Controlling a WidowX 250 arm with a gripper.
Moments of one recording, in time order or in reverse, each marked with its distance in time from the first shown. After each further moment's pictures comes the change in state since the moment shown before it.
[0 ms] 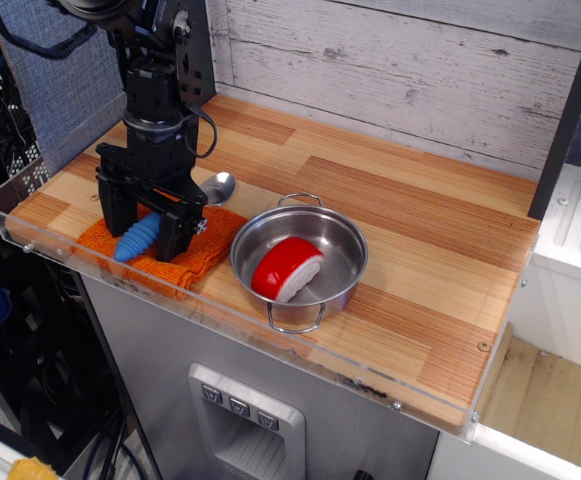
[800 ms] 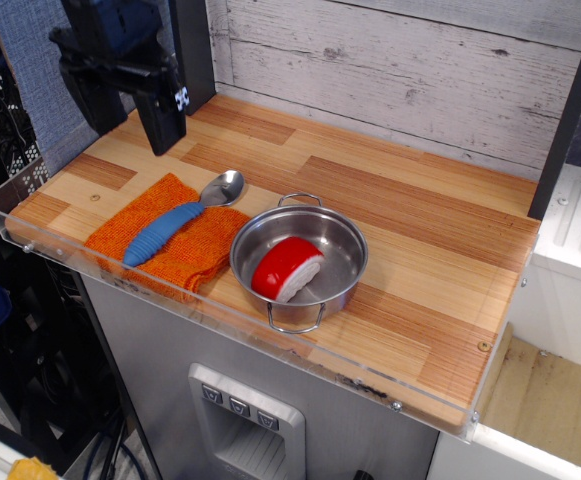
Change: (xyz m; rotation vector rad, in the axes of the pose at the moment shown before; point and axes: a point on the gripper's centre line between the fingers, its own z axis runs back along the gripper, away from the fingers) arm -0.012 0.006 0.104 -0.130 -0.294 0.019
